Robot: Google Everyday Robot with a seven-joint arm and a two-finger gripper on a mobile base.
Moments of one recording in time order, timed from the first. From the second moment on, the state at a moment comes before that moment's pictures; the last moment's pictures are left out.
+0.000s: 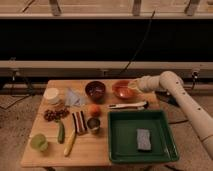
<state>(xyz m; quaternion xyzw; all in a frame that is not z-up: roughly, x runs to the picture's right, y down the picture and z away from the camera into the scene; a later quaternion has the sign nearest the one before) 0.161 -0.011 0.885 -0.10 -0.32 0.23 0.91</state>
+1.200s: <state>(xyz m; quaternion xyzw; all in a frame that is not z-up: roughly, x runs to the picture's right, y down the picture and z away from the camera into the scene) 0.150 -0.013 0.914 -0.11 -0.31 0.22 0.92</state>
